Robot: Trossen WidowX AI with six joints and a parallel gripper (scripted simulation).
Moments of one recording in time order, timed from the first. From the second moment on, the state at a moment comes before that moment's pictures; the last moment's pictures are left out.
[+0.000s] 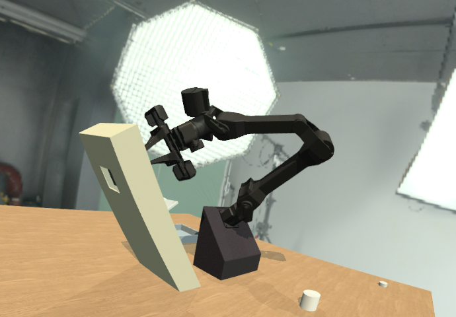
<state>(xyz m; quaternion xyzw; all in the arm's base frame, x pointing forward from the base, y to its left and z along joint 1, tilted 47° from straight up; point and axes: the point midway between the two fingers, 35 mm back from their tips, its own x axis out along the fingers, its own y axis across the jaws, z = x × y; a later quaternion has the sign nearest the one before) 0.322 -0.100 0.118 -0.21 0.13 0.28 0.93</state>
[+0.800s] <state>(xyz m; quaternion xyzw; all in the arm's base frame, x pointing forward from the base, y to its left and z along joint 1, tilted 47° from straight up) 0.339 -0.087 0.109 -0.21 0.13 0.28 0.93</state>
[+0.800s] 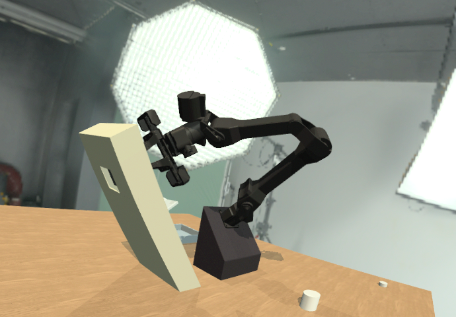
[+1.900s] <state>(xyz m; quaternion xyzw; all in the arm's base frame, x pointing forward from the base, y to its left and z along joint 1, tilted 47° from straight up) 0.345 -0.084 0.107 -0.21 0.13 0.28 0.93</state>
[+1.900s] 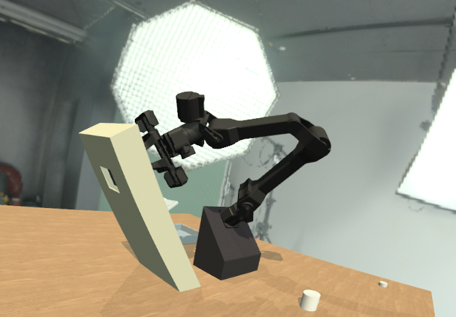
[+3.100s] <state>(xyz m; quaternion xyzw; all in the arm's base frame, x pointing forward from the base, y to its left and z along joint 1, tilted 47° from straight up) 0.353 -0.081 0.104 -0.21 0.13 0.28 0.93</state>
